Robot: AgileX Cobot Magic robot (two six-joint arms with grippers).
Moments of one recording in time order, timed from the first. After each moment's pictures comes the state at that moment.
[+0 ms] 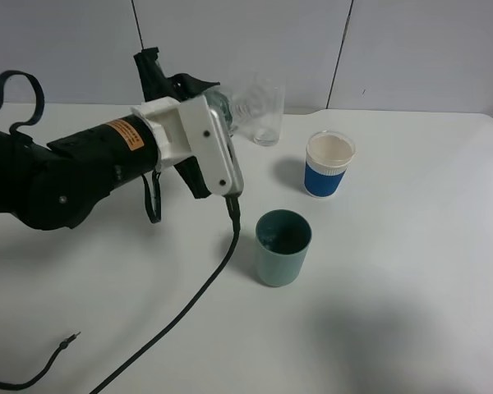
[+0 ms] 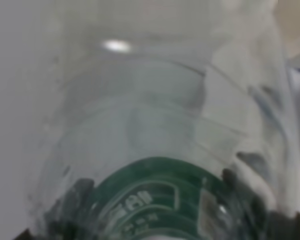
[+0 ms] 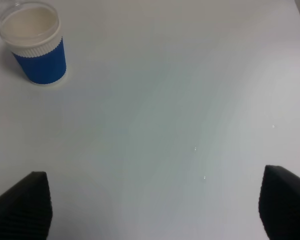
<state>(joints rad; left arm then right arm) -0.72 1.66 -0.63 -0.18 -0.82 1.02 -0.07 0.01 -0.49 0.07 1.07 -0.17</state>
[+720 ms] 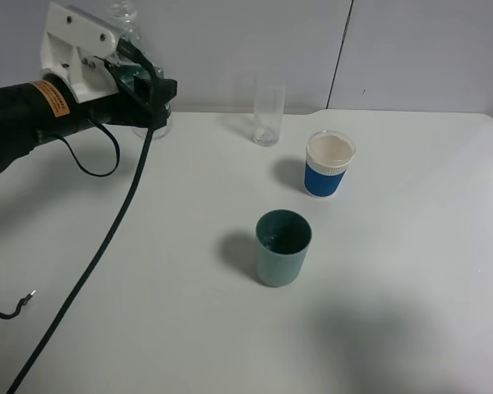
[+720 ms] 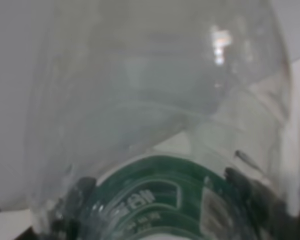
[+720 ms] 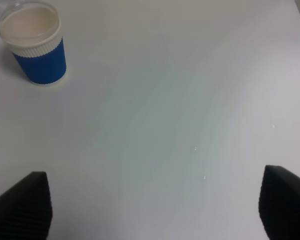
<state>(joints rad) -0.30 1.60 -0.63 0.38 -0.77 -0.21 -0.07 0.01 -0.49 0.07 1.07 -0.17</state>
